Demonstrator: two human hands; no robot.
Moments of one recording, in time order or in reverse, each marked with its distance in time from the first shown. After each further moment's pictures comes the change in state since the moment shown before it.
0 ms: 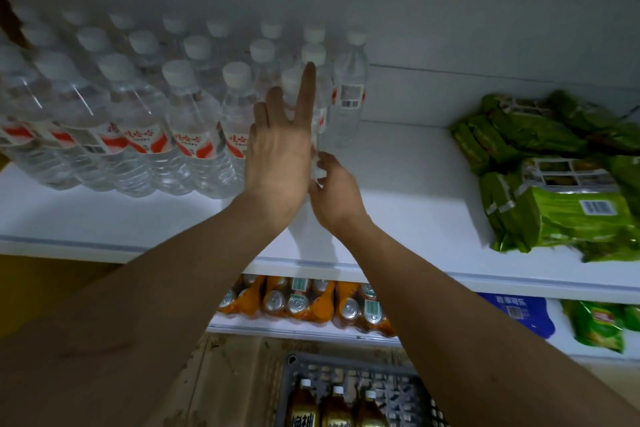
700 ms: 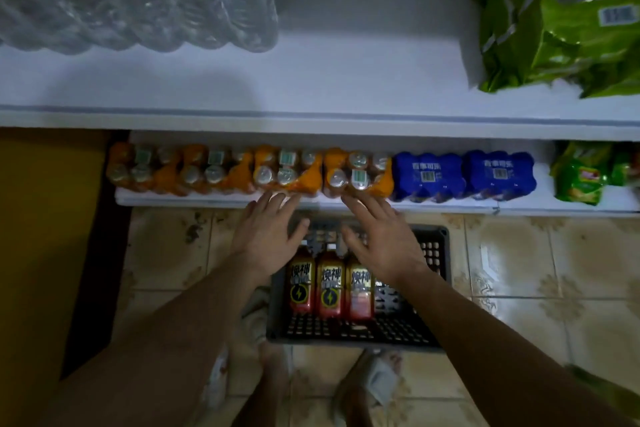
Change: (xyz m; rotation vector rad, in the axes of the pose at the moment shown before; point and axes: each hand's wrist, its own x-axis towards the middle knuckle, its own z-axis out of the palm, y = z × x) left_hand -0.284 0.007 0.036 -0.120 -1.028 0.006; right_hand -0.221 0.193 -0.030 -0.590 -0.382 -0.012
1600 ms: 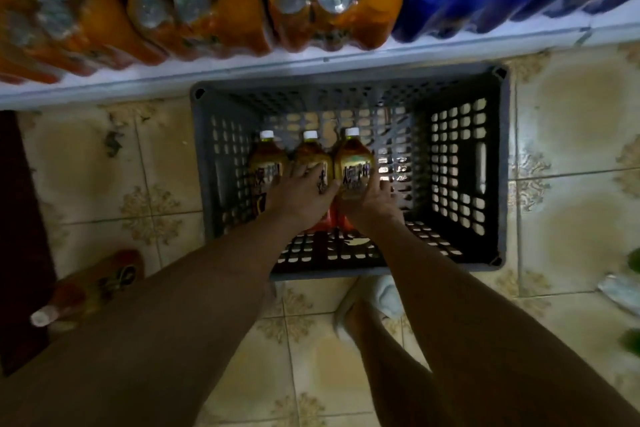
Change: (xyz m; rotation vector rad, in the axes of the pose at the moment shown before) left_hand 0.059 0.044 0.320 -0.035 -0.491 -0.150; right_hand -0.008 0.151 0.321 0.259 -0.432 0.722
